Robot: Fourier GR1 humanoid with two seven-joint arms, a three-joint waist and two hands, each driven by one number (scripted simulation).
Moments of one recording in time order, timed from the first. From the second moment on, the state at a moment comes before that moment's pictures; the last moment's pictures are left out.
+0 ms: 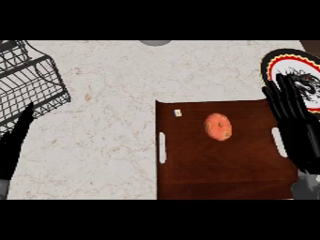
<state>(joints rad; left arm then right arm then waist) -0.01 0.57 -0.16 -1.38 0.08 0.26 0.00 -0.08 -0.23 0.01 -1.71 -0.31 0.10 -0.12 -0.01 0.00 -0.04</state>
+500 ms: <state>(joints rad) -0.07 0.43 -0.18 -1.39 0.19 0.18 -0.09 -0.27 -0.21 0.23 -1.58 -0.02 0.00 -0.02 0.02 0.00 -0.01</state>
